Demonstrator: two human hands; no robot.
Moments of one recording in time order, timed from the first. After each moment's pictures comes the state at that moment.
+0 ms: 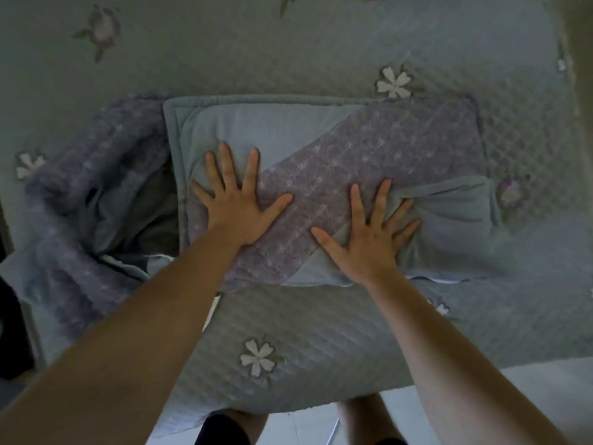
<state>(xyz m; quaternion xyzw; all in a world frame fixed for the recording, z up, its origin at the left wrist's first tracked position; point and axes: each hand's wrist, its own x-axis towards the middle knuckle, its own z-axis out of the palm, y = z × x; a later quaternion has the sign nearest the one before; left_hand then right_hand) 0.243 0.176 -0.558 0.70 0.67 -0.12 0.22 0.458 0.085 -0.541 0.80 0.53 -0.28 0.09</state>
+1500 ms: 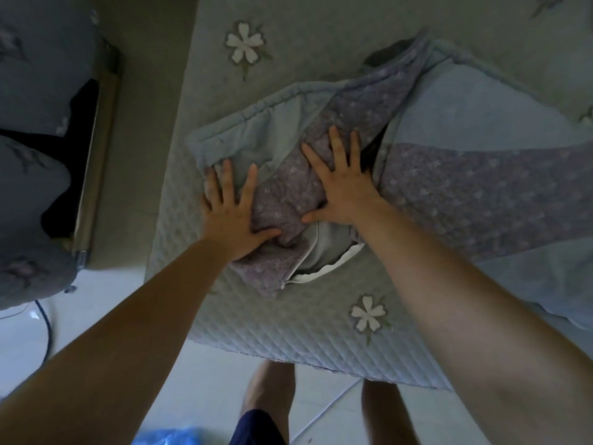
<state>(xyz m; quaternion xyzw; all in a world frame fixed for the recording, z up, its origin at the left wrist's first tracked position) -0.057 -0.001 -0.571 0.62 0.74 -0.05 0.25 0.151 0.124 -0.552 0.46 0.83 -0.24 0.20</state>
